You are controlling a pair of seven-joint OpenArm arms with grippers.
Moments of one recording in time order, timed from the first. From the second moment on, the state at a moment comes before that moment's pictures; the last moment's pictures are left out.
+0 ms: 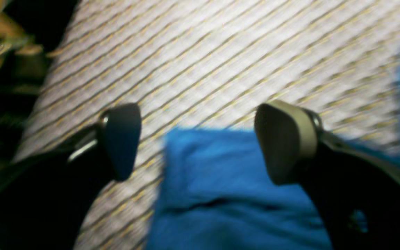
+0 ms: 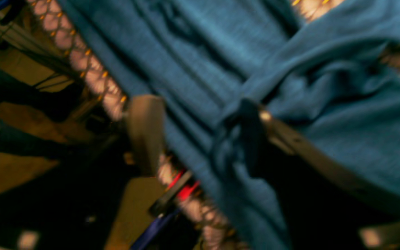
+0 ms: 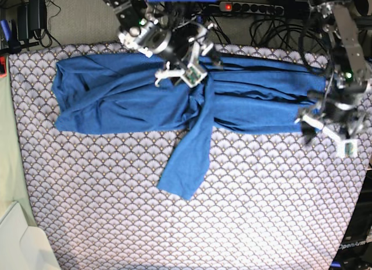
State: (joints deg) left arm 7.5 -14.7 -19.2 110.9 -15.9 -8.6 48.4; right arm -20.2 2.1 -23.9 100.0 -1.4 25.7 -25.5
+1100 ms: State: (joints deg) left arm -43.2 7.8 24.5 26.4 -15.3 -3.5 14.3; right arm -22.2 2.1 -14.8 109.1 -1.4 25.7 -25.9
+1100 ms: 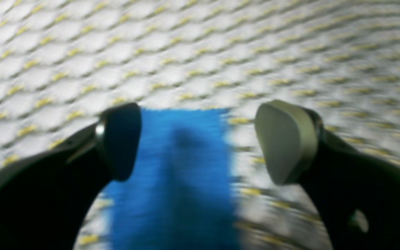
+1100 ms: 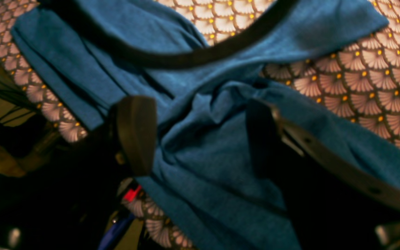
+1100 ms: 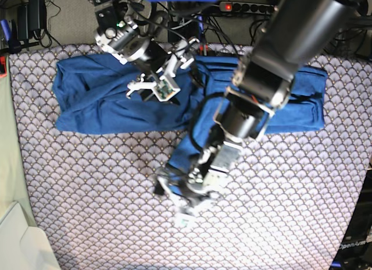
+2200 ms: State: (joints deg) left arm -39.0 7.9 39.3 21.9 -24.1 -1.9 4.1; right arm -21.8 0.5 -15.1 111.1 -1.3 25.7 -25.9
